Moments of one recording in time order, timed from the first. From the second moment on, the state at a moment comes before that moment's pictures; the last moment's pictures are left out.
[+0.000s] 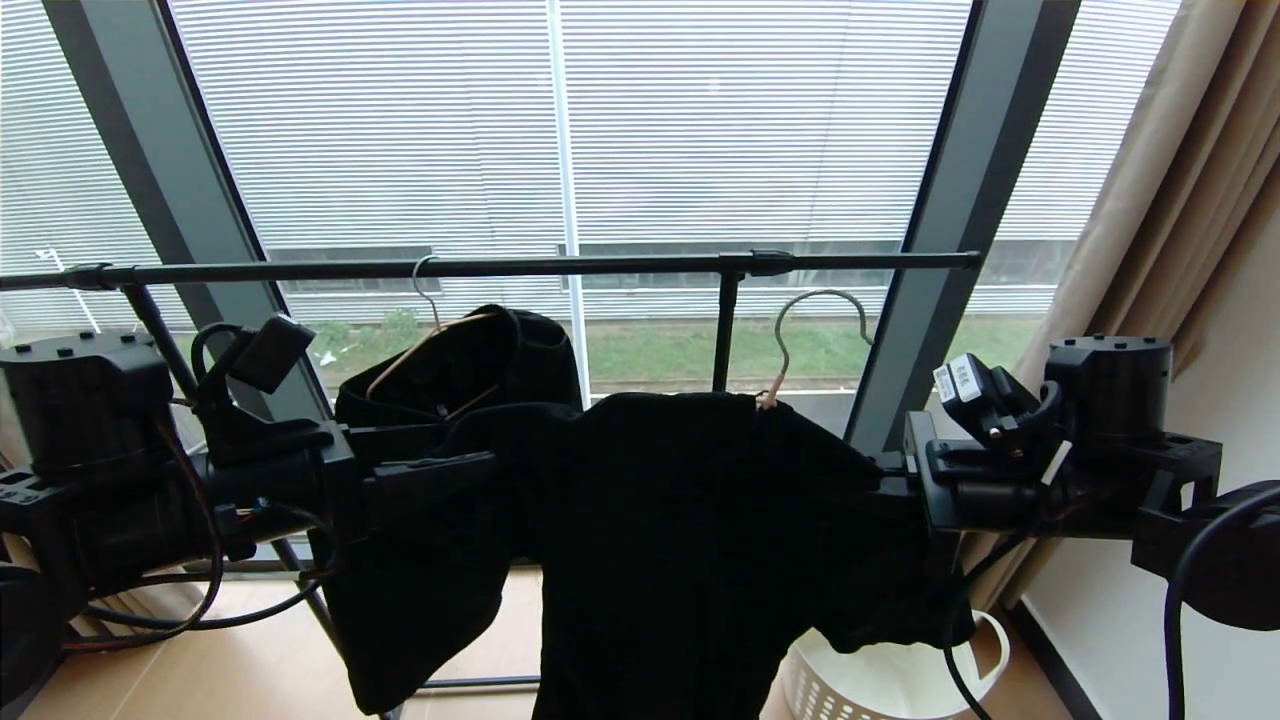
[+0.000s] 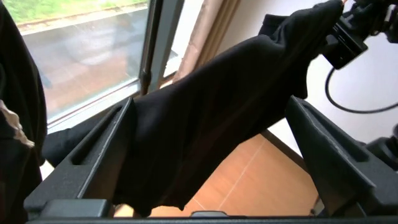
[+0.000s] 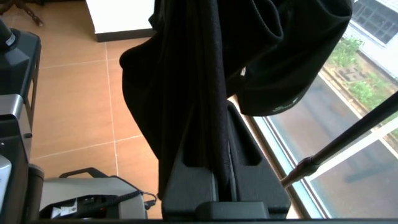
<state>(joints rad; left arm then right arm) -0.14 1.58 -0.55 -0.77 -0.79 -0.13 0.26 1.77 -0.69 -0.67 0.94 -0.40</state>
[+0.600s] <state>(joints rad) -0.06 1.68 -0.56 -0.83 -0.87 -0.13 0.23 1.78 -0.69 -0.68 1.03 -0.40</state>
